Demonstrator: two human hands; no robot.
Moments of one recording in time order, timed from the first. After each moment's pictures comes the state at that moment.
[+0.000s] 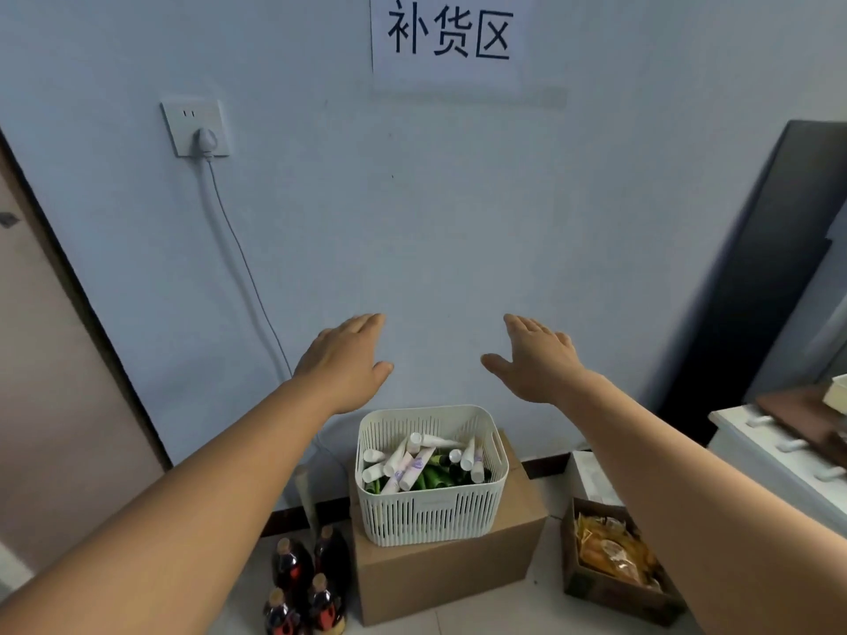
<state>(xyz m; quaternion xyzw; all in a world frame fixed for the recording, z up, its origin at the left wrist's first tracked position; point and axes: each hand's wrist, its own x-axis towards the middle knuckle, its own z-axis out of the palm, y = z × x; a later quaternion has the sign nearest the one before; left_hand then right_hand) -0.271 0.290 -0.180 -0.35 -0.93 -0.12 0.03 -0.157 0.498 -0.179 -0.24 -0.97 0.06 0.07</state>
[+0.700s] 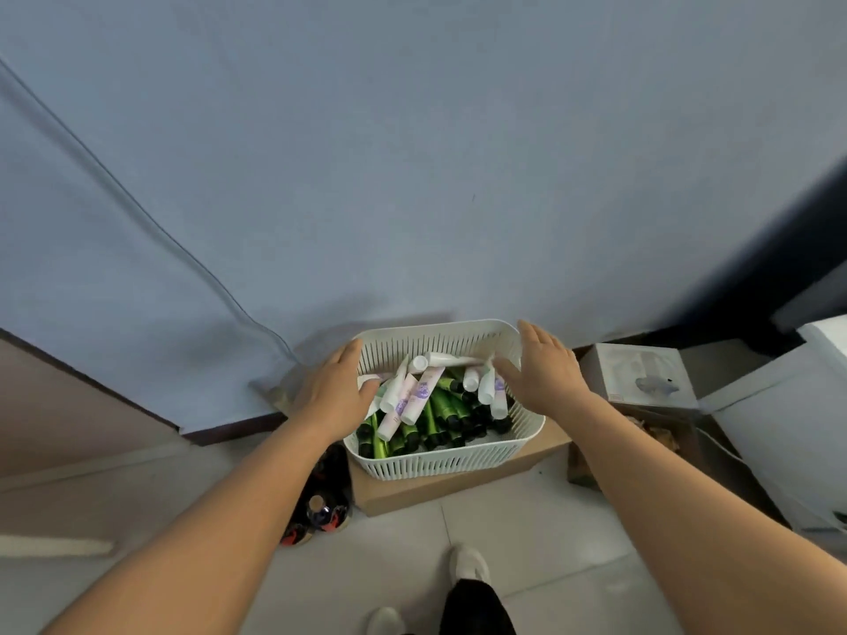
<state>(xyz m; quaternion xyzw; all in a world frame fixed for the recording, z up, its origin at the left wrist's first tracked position) -0.451 0.378 -0.425 -0.25 -0.94 -0.15 -0.19 -0.327 0.604 -0.408 -0.31 -0.93 0.16 -0.08</state>
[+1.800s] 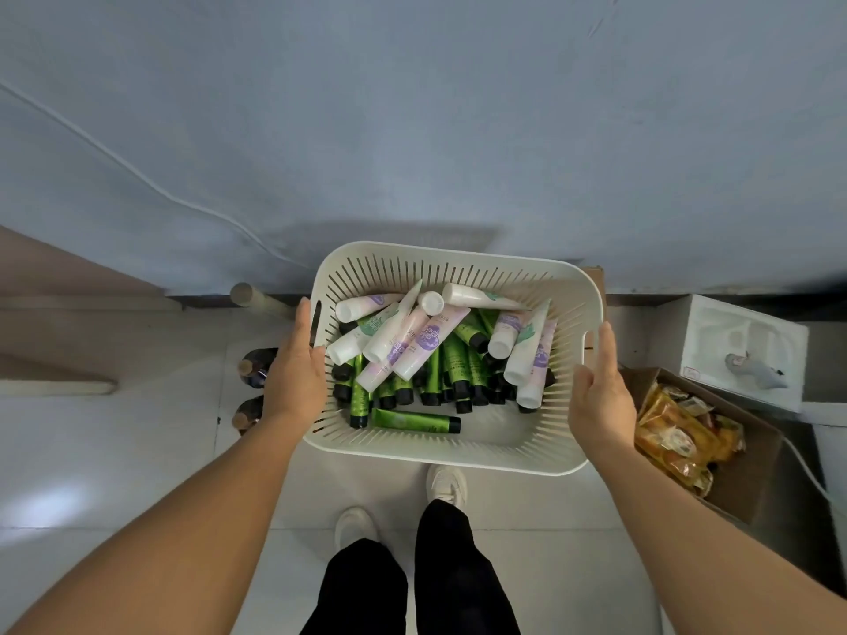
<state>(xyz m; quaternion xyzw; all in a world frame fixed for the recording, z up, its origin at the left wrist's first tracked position) -0.485 0.410 -0.623 0.05 -0.94 -0.26 -0.21 -0.350 0.707 -0.634 -0.44 -0.84 0.31 -0.09</state>
